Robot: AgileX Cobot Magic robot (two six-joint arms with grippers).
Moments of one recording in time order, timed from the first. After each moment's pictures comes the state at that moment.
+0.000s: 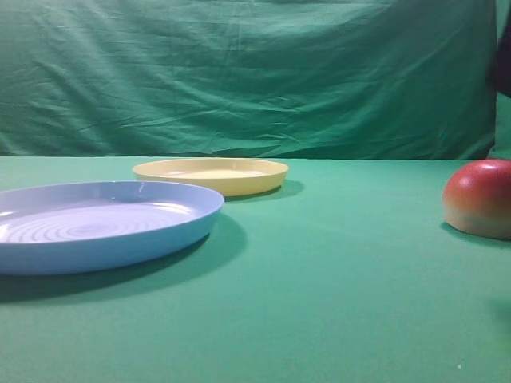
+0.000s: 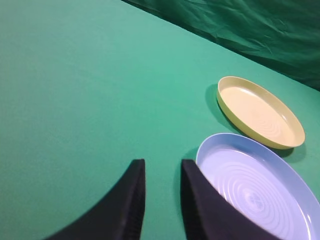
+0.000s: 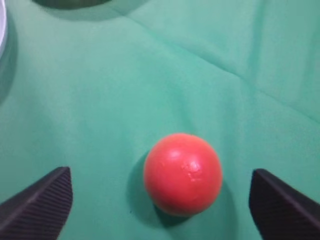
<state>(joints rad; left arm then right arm) 0.00 -0.01 0.02 -0.14 0.35 -0.12 0.35 1.38 -0.74 0.11 0.50 -0.23</state>
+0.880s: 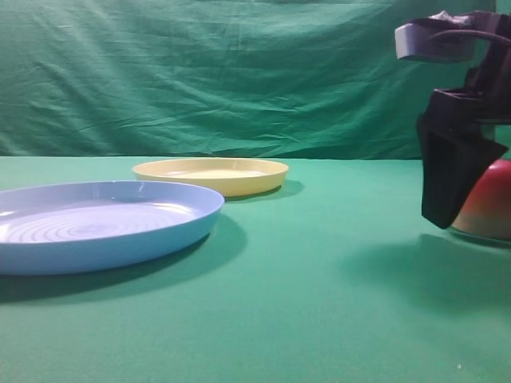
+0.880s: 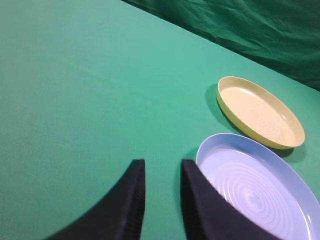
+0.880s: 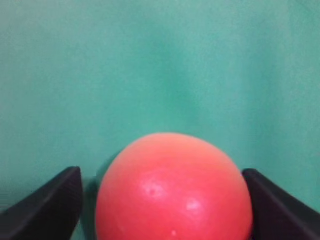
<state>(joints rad) 0.00 -0.01 0.02 -0.14 0.35 -0.12 0.36 1.69 -0.88 0.02 0.48 -0.13</state>
